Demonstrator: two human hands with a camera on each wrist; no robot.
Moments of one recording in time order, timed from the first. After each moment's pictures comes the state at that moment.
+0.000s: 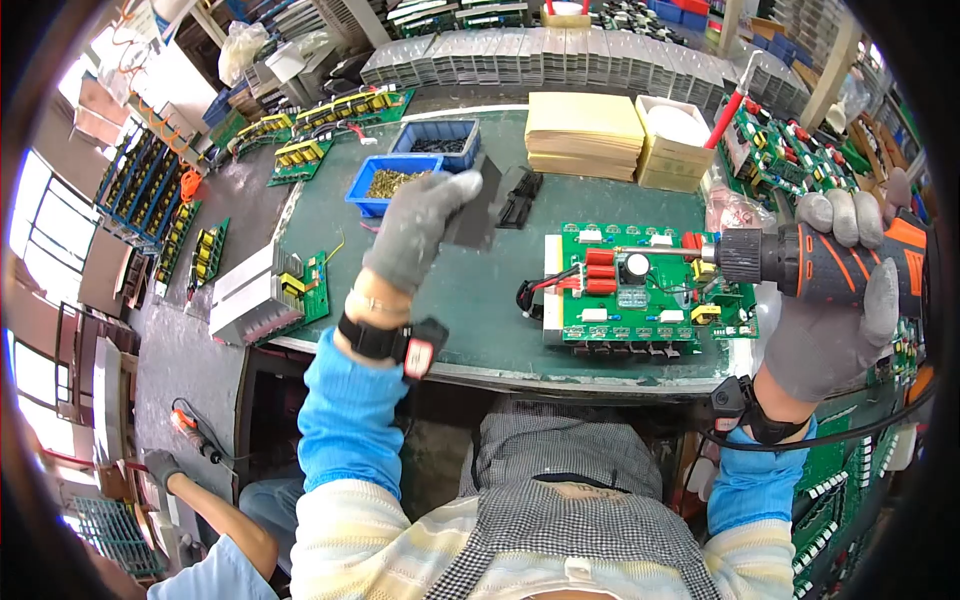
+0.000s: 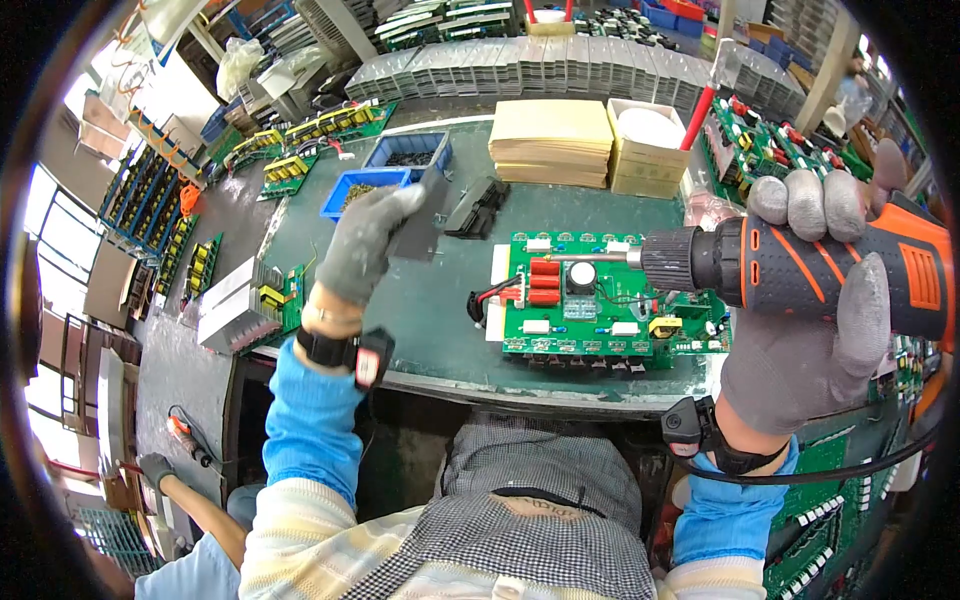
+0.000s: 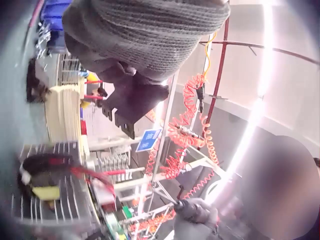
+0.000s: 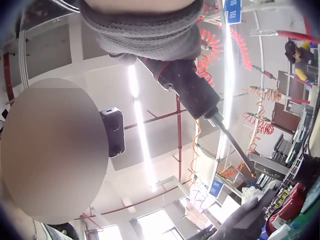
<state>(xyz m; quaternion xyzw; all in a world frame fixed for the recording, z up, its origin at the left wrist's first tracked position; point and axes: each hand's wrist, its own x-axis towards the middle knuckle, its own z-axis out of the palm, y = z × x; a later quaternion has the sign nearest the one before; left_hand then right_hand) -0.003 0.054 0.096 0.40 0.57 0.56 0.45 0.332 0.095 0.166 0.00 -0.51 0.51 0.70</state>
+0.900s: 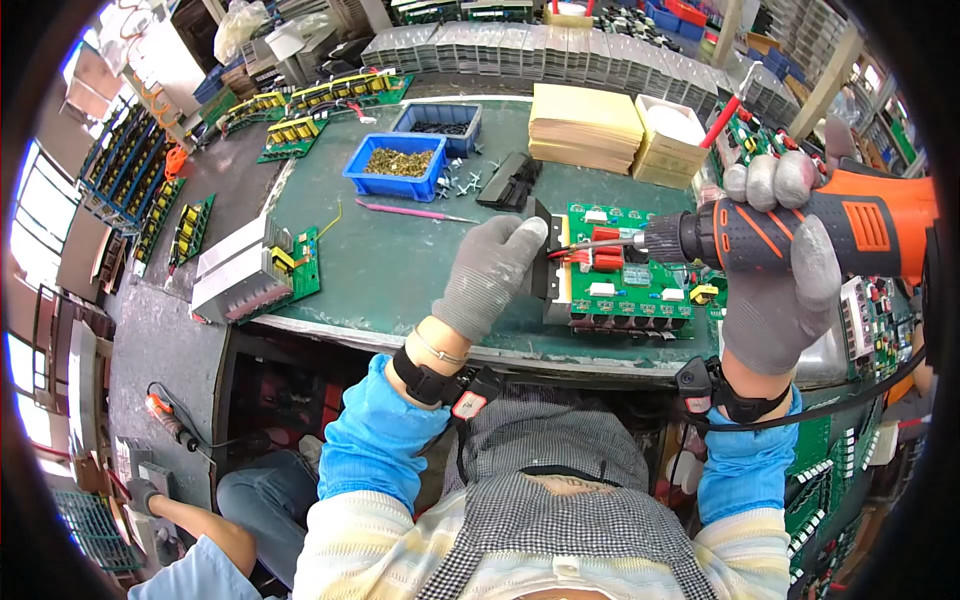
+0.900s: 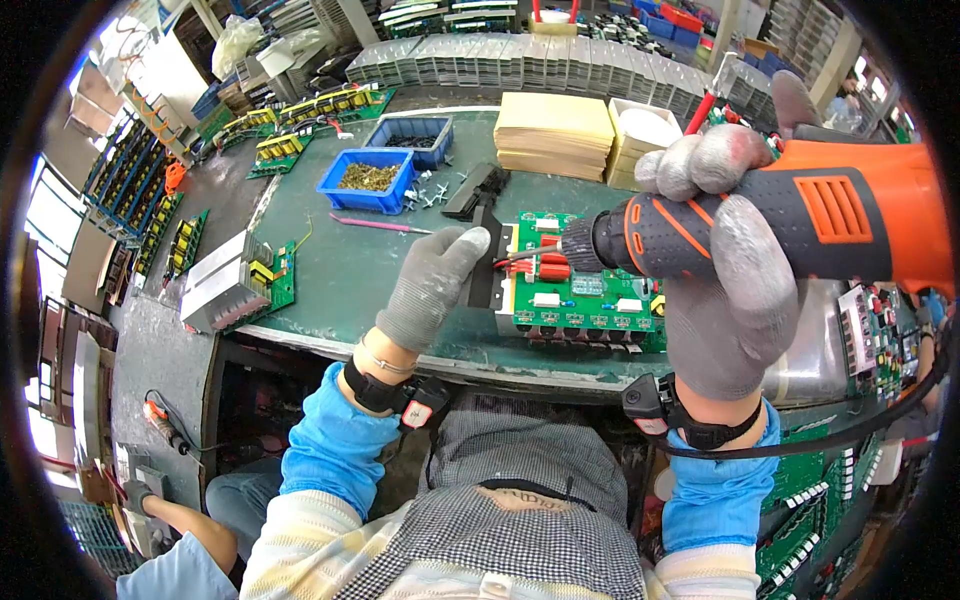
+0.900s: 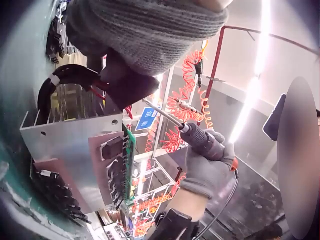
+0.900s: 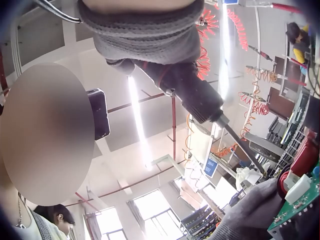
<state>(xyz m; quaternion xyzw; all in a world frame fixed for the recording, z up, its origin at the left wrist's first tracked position) 0.061 0.028 0.030 0.44 0.62 0.55 0.35 0.283 0.072 0.166 -0.04 -0.60 0.52 0.60</state>
